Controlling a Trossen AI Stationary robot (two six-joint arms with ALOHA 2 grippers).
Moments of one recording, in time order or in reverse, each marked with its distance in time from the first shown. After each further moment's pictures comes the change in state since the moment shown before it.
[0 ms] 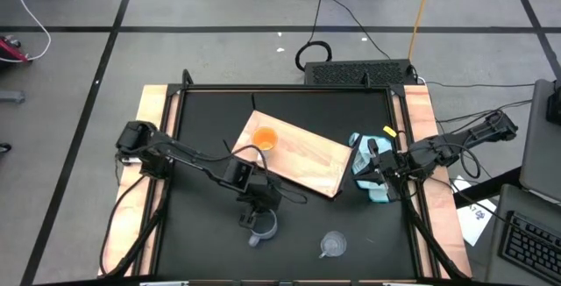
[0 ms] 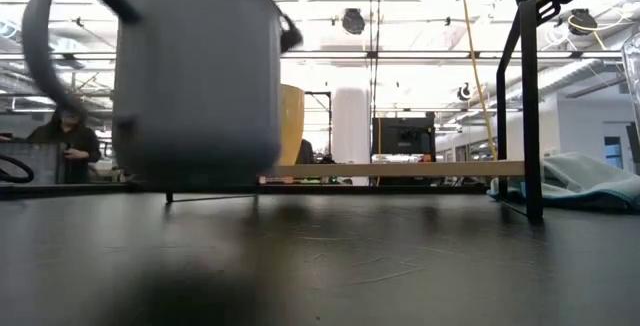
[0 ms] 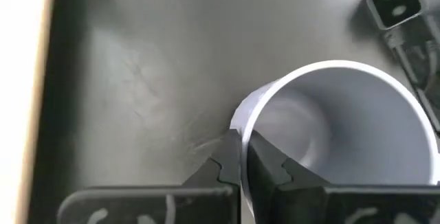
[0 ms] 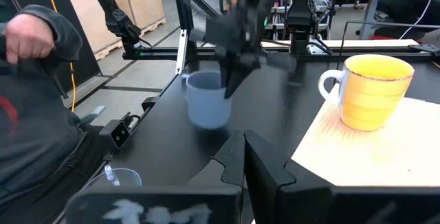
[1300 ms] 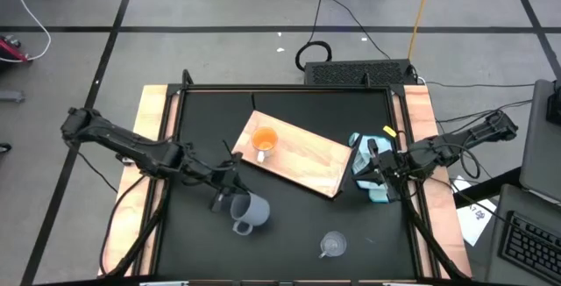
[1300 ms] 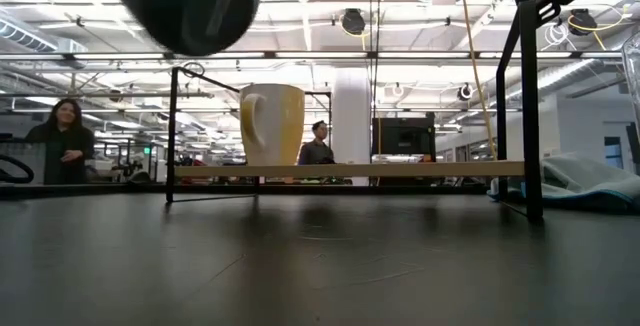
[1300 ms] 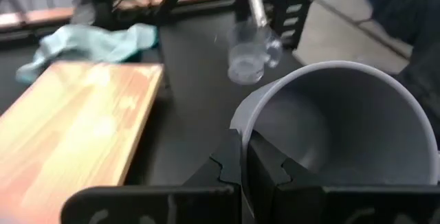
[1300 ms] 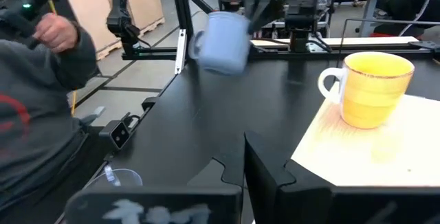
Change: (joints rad) left arm -0.004 -0.628 -0.640 0.642 -0.112 -0.032; right arm 0.000 0.010 0.000 0.000 0.009 0.011
